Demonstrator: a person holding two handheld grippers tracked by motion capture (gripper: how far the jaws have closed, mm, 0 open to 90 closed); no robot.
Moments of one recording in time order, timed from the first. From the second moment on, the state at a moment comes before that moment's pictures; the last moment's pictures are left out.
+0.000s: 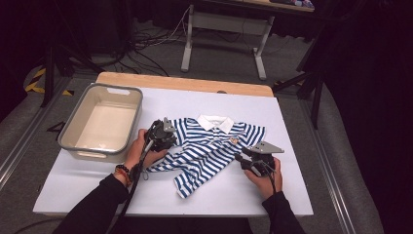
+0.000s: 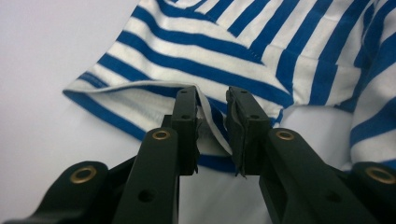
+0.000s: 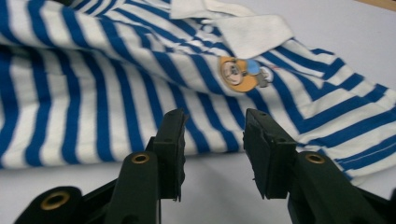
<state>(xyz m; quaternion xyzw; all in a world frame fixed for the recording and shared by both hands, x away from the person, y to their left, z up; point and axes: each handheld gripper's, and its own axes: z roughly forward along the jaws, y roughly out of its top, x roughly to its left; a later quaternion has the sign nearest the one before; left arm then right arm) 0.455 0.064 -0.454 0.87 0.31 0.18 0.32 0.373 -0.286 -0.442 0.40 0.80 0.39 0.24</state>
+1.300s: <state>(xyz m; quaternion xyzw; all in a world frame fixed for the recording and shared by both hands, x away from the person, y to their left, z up) 0.368 0.108 -0.461 0.89 0.24 0.12 0.36 0.341 -0.214 -0.459 0.28 0.87 0.38 0.14</state>
